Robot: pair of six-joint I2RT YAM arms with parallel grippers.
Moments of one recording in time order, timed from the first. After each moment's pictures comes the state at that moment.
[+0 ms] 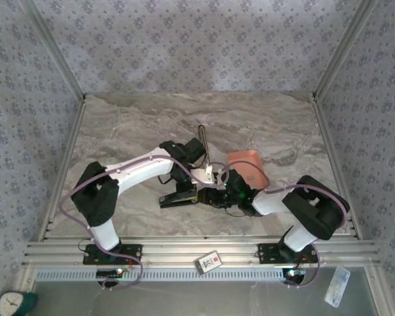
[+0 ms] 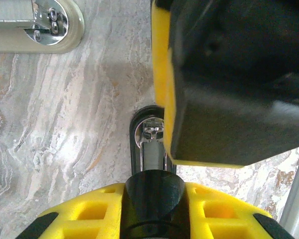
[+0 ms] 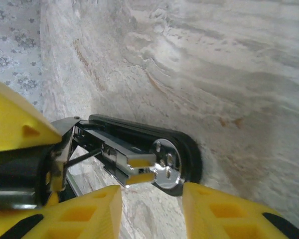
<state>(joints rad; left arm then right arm) -0.86 1.75 1.30 -0.99 0.19 0.58 0.80 1.54 0.41 0.51 -0.42 1.01</state>
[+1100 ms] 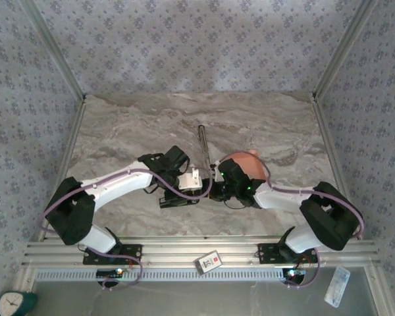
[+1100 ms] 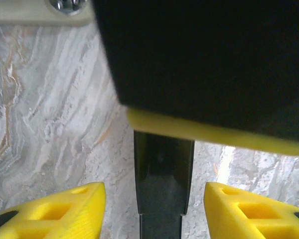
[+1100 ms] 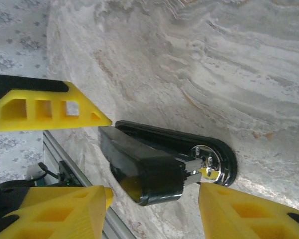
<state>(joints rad) -0.80 1.50 0.99 -0.75 0.18 0.61 0.80 1.44 0.59 0.16 -0.42 0.94</state>
